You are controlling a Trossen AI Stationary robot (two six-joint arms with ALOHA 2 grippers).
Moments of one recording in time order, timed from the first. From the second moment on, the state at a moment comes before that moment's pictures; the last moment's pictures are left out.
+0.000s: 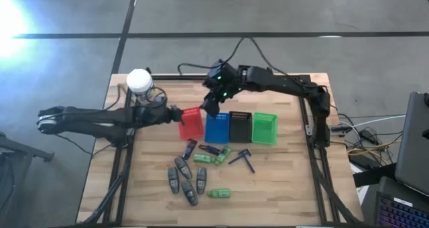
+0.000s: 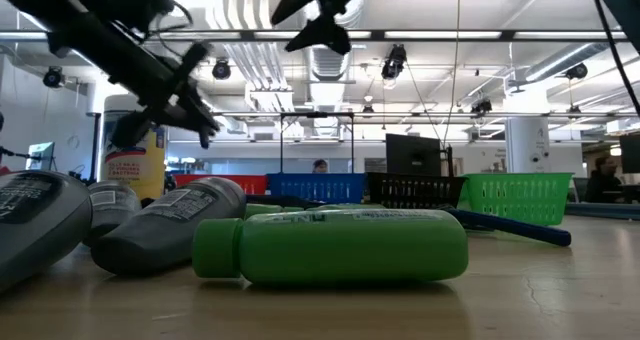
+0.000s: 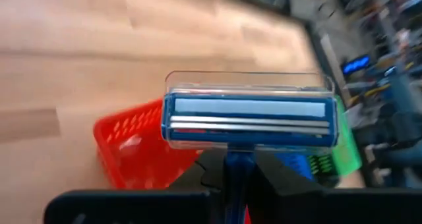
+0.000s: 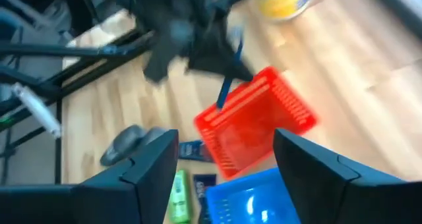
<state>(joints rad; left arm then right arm) 0.19 0.95 0.46 -0.07 -0.30 -1.13 -0.23 1.93 2.02 -0.84 -0.22 0.34</state>
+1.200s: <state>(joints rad) 0.23 1.09 0.85 -0.35 -0.16 -0.65 -0.02 1.42 1.02 -0.60 -0.07 0.87</state>
